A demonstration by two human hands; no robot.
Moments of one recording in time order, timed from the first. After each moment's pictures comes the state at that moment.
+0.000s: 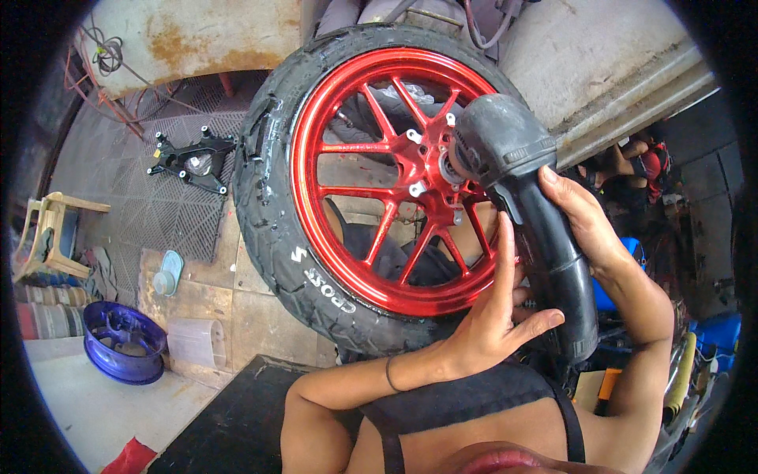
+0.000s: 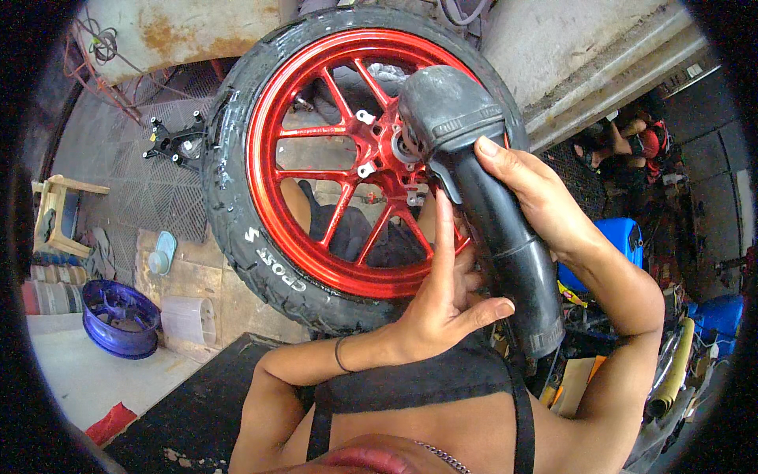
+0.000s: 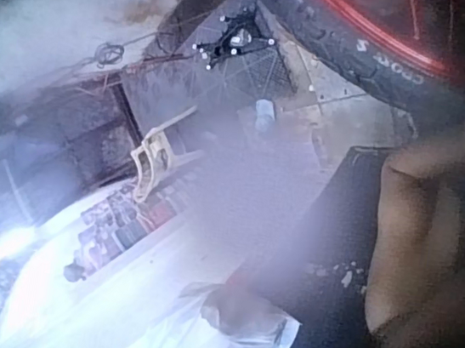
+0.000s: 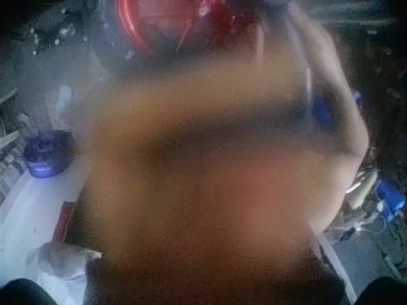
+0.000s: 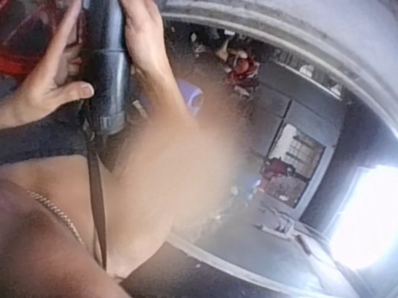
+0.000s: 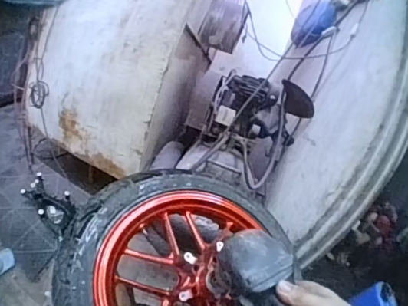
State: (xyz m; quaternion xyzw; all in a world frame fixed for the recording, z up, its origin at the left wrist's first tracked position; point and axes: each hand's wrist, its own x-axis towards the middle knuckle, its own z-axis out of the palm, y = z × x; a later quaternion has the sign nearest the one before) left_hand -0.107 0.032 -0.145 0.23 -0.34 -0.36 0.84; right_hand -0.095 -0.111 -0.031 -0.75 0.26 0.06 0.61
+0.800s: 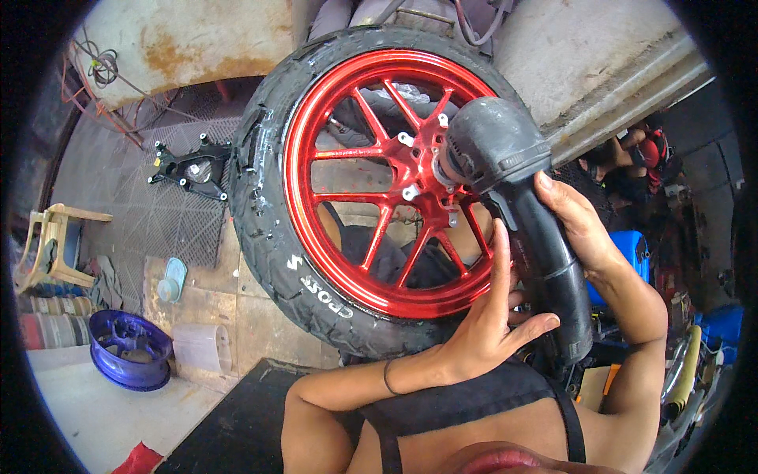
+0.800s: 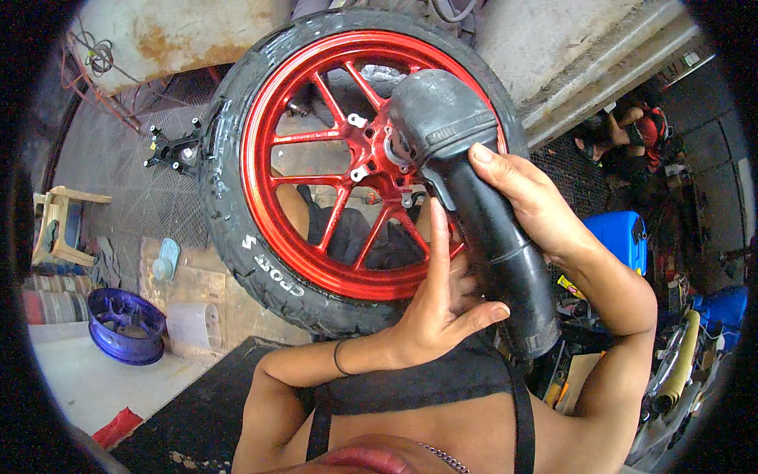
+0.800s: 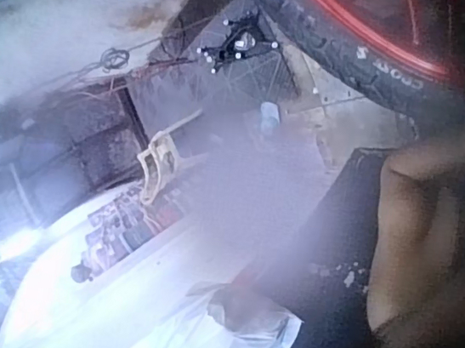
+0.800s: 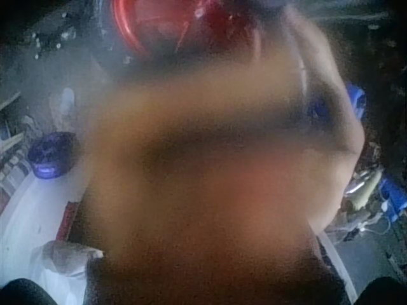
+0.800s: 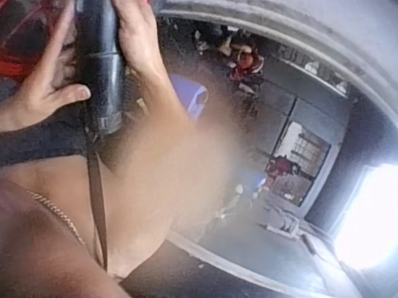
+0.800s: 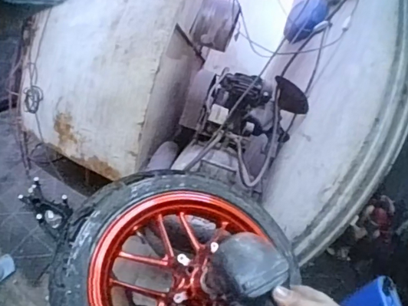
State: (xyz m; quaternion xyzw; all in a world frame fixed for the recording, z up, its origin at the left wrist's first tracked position) left_hand -0.115 0.033 -0.144 0.26 -0.31 -0.35 0.85; right_hand -0.101 -0.114 -0.039 -0.74 0.24 0.07 0.63
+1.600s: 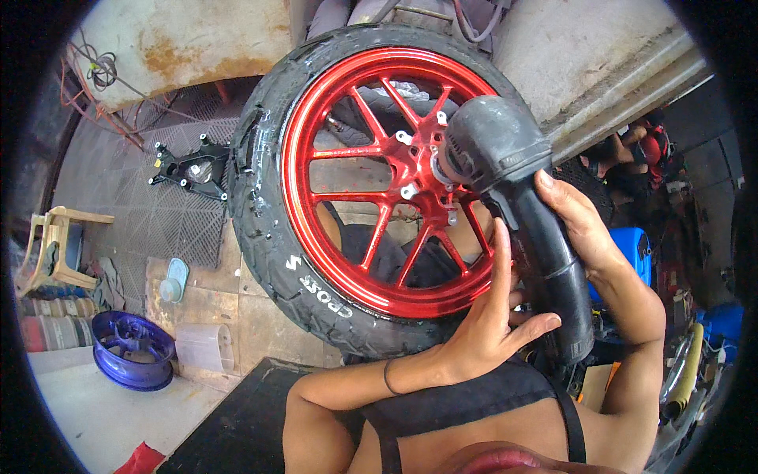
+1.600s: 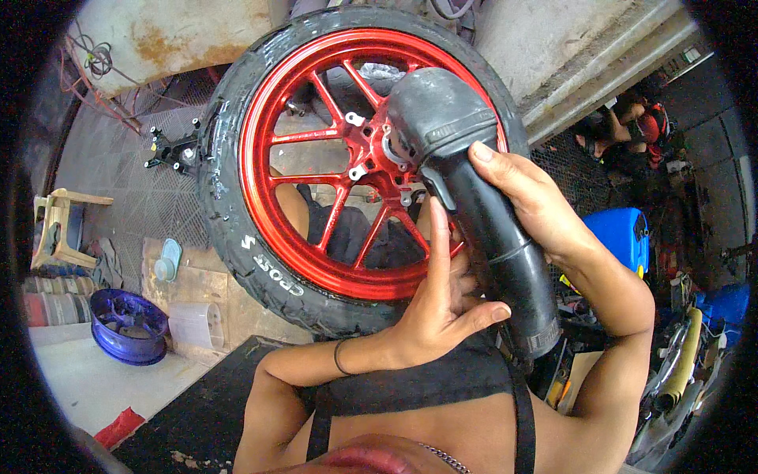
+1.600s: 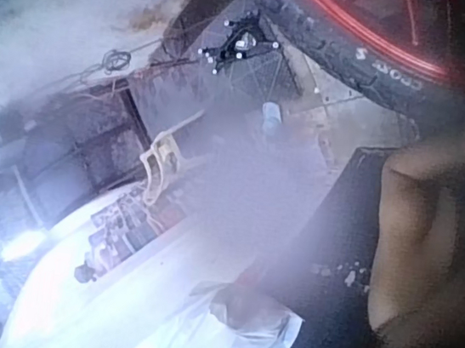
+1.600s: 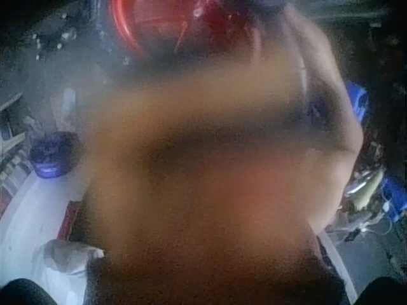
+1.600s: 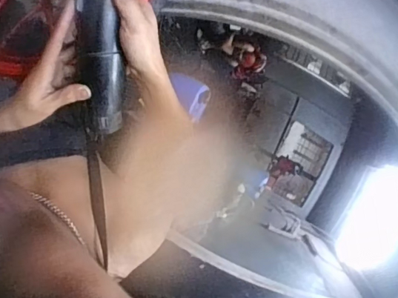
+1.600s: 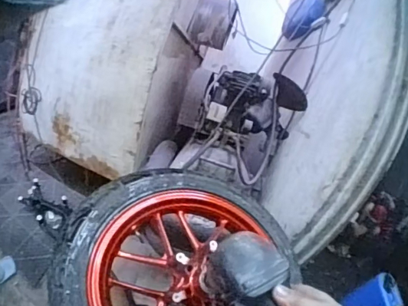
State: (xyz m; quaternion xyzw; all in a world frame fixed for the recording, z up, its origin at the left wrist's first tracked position) left_hand -0.116 0.030 -0.145 0.27 -0.32 -0.35 0.84; right_hand -0.103 -0.113 -0.038 -0.72 0.25 0.06 0.65
